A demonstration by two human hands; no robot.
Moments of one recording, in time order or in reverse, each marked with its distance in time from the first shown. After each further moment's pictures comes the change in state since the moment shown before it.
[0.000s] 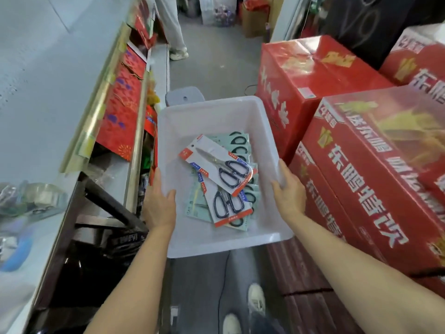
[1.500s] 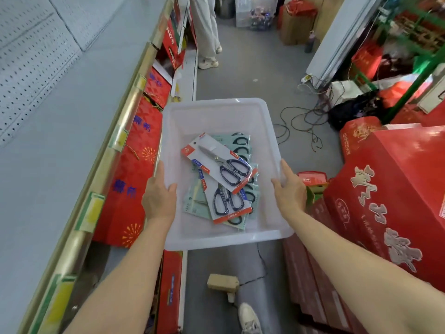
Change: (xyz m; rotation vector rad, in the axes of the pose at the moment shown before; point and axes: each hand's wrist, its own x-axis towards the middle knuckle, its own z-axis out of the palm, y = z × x) left_hand 0.444 0.045 0.081 0.132 0.040 -0.020; right_hand 0.388 -0.155 0.242 -0.028 -0.136 0.040
